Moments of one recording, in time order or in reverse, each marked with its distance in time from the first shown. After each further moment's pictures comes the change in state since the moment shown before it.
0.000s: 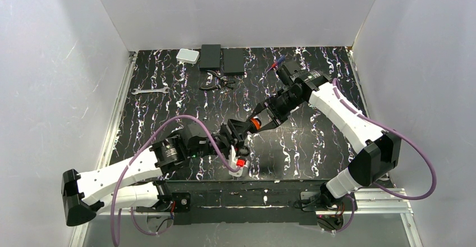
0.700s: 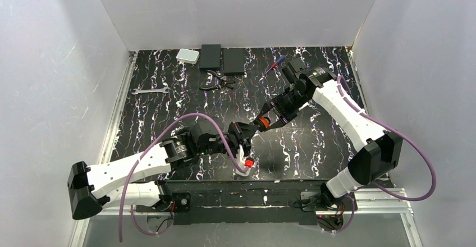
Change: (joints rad) left arm -0.017 0.105 0.039 0.040 0.017 0.049; right arm -0.045 0.002 0.024 -0.083 0.130 -0.069
